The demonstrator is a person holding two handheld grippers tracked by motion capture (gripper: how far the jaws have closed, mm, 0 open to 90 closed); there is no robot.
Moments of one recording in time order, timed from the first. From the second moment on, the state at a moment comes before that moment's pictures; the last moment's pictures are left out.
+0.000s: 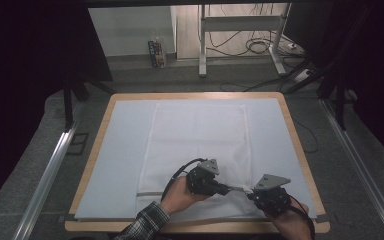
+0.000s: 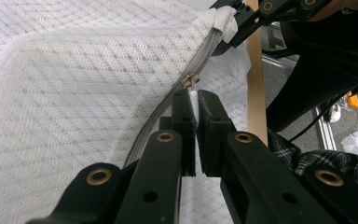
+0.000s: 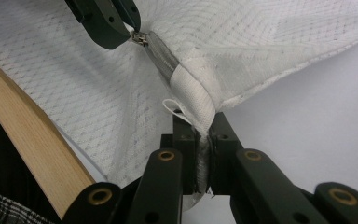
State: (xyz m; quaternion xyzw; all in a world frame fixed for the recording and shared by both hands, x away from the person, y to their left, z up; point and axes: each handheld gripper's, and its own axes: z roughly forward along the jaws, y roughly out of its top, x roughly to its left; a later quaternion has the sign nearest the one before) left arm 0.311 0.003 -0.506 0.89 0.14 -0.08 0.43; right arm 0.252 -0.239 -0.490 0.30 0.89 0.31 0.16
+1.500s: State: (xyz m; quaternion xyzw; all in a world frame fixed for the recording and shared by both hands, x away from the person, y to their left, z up) left arm 0.304 0.064 -0.520 0.88 0.21 -0.05 0.42; right arm 0.253 -0.244 -0.492 0.31 0.89 0.31 0.15
